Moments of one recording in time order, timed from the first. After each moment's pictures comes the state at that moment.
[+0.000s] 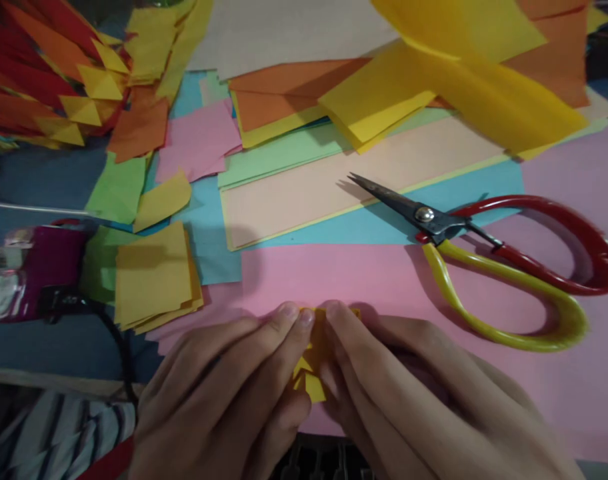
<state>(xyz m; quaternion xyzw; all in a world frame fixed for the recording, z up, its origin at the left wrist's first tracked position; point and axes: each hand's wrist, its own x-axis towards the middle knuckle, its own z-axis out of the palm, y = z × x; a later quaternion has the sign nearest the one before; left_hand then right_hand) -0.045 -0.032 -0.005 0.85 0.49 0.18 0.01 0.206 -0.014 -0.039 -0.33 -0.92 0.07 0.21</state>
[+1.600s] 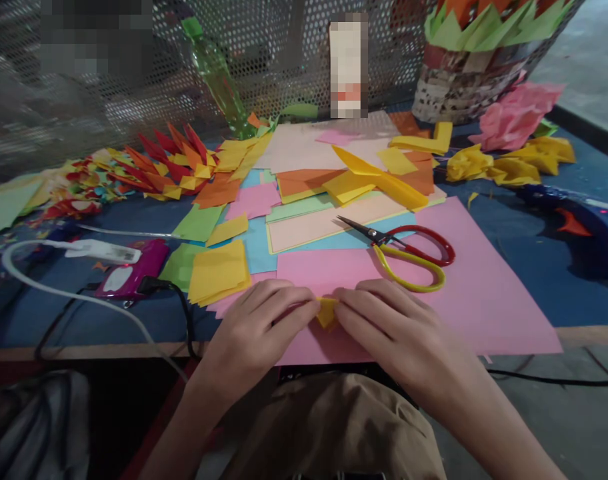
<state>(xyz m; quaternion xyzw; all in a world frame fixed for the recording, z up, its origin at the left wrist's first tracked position) -0.055 -0.020 -0.012 0.89 0.39 0.23 -0.04 0.212 -0.002 -0.026 -0.27 -0.92 0.01 0.28</state>
